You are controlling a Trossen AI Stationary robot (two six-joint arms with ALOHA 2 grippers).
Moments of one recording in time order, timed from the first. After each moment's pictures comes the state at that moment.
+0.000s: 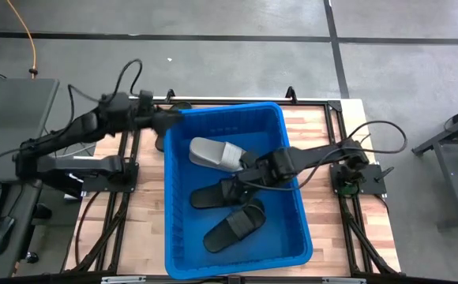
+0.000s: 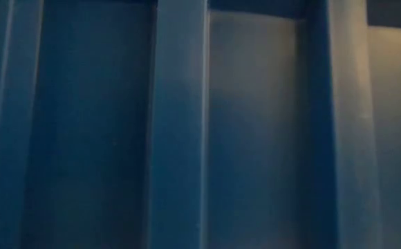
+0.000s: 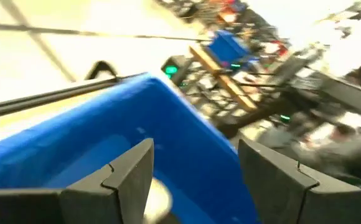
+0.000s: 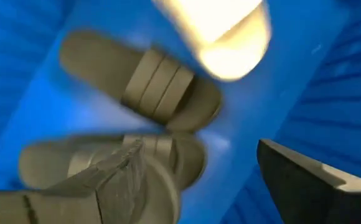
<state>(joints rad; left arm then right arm) 0.41 0.78 0.96 -0.40 -0.04 -0.71 0.28 1.99 2.18 -1.56 0.22 1.15</state>
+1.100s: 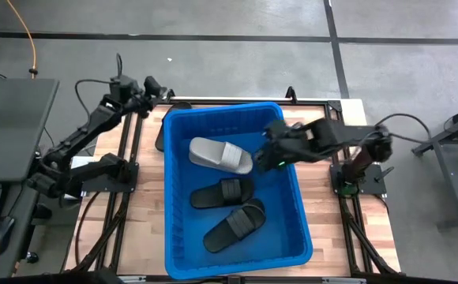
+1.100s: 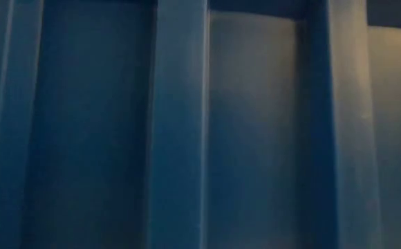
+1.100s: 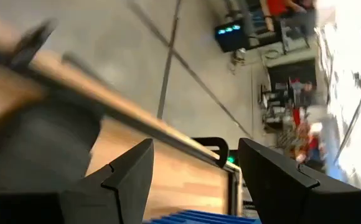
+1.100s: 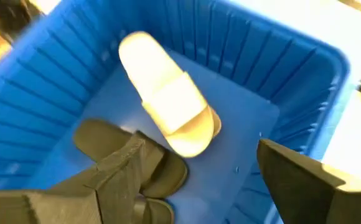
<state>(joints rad) 1.25 0.95 0.68 -0.19 0.26 -1.11 0.23 1.77 2.18 -1.57 0.52 1.00</state>
